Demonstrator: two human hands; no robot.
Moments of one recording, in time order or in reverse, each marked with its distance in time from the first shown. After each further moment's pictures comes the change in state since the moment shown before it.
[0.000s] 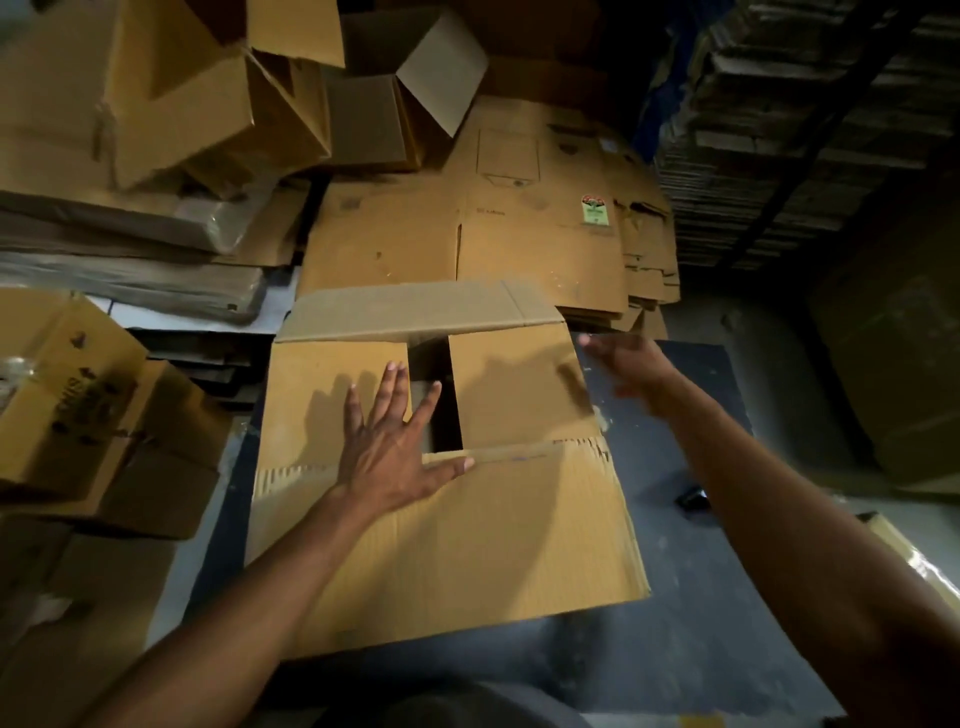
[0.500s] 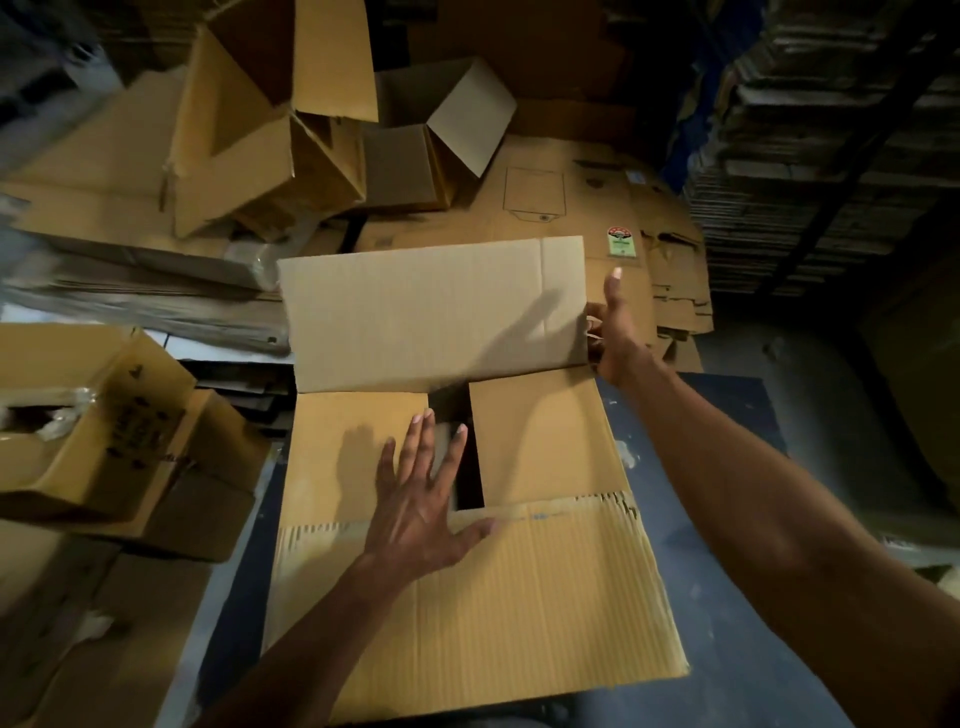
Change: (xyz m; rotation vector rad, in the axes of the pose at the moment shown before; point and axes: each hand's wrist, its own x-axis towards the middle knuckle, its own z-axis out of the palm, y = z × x) left_hand -0.026 0.019 0.015 -0.097 0.164 0.027; right_hand 0.098 -0.050 0.022 0.653 -0.072 0.094
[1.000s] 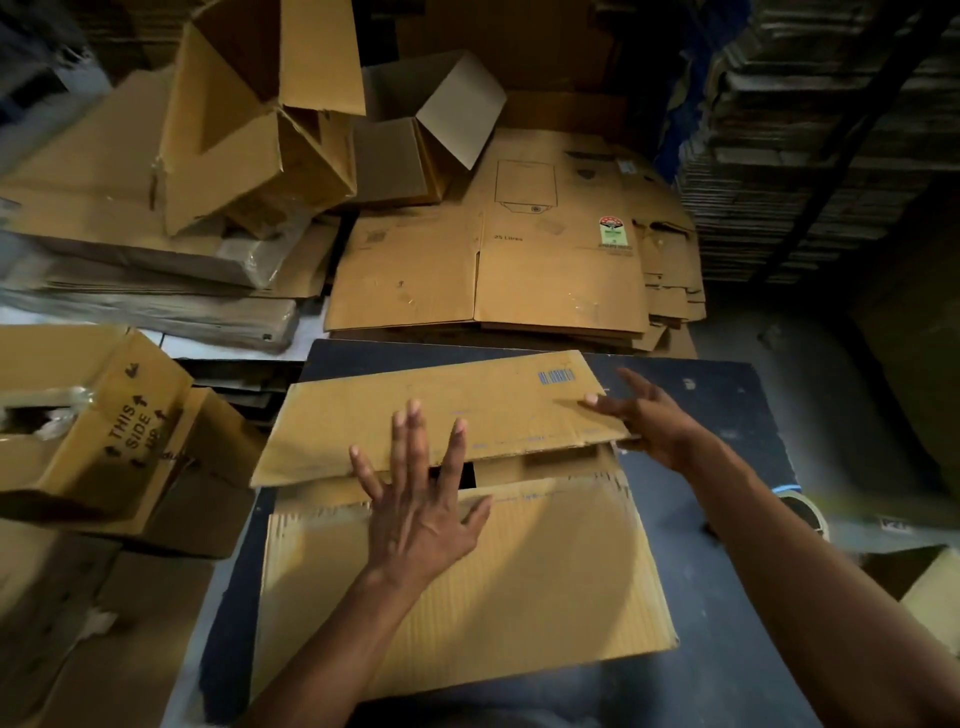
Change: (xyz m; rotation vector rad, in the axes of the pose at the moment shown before) left_hand -0.016 0.028 -0.014 0.155 0.350 0.034; right_hand -0.093 0.074 -0.072 -0.198 -0.145 0.054
